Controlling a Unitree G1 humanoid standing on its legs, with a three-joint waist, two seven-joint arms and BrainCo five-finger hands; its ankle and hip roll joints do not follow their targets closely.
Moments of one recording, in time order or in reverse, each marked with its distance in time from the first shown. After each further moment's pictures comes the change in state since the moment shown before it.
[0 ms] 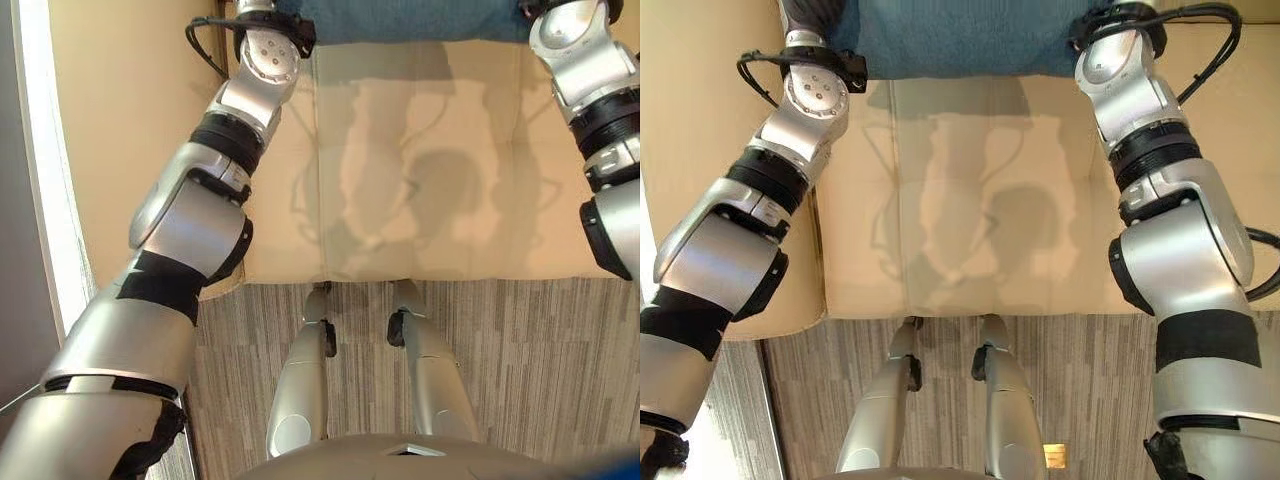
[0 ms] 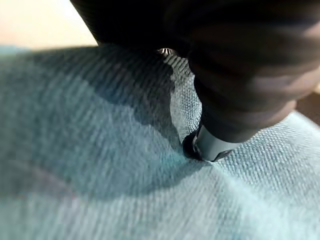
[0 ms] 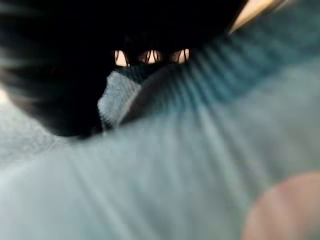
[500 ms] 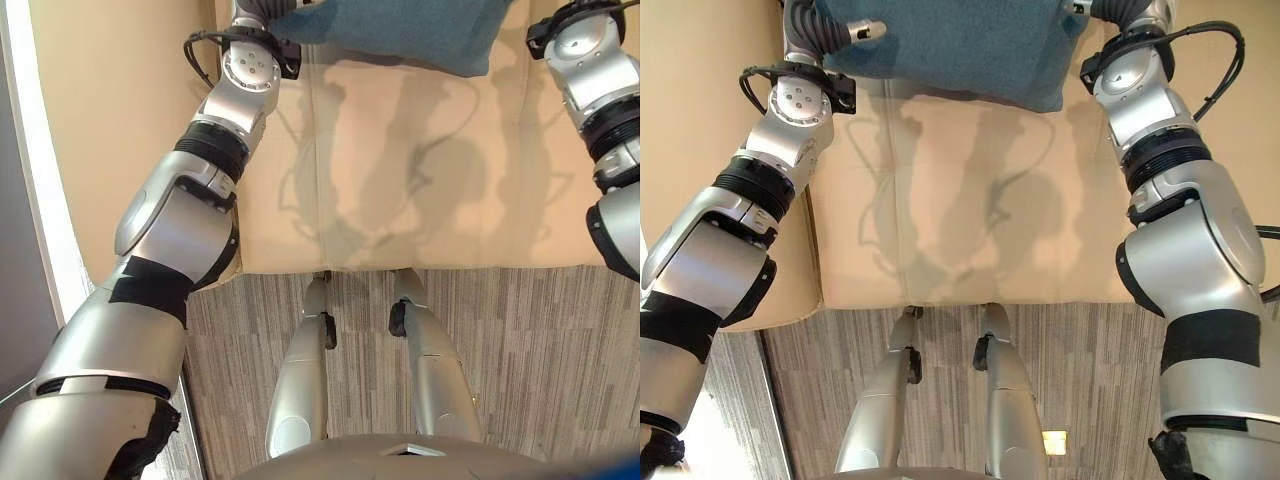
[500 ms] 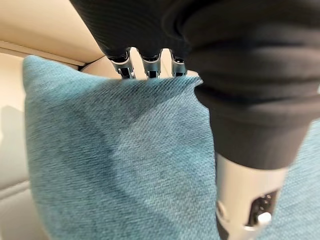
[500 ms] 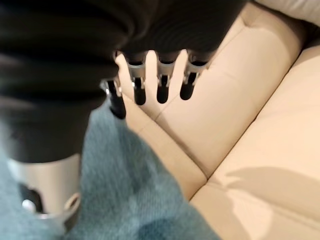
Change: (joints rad) left arm 0.198 0.057 0.035 -0.123 -0.196 0.006 -0.172; right arm 0.052 -0.076 0.074 0.022 0.152 0.082 0.193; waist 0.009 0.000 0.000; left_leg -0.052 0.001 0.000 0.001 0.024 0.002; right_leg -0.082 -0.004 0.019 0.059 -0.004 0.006
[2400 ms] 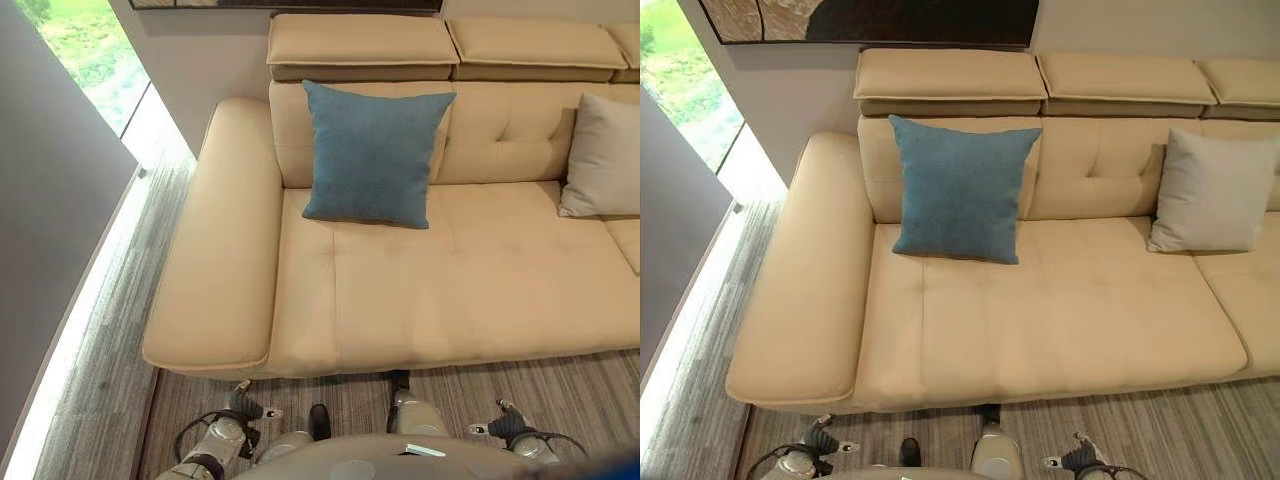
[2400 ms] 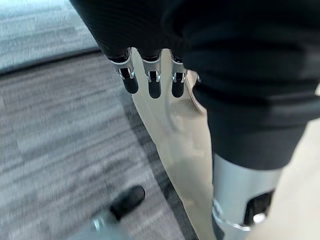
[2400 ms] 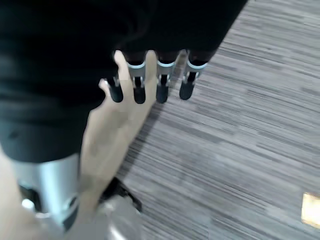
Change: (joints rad) left arm 1.313 -0.135 0.324 0.118 0.651 0.118 -0.227; right arm 1.511 0.370 -0.519 0.116 -0.489 -0.025 0.241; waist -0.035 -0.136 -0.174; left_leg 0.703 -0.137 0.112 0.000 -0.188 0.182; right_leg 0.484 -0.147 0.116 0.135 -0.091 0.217
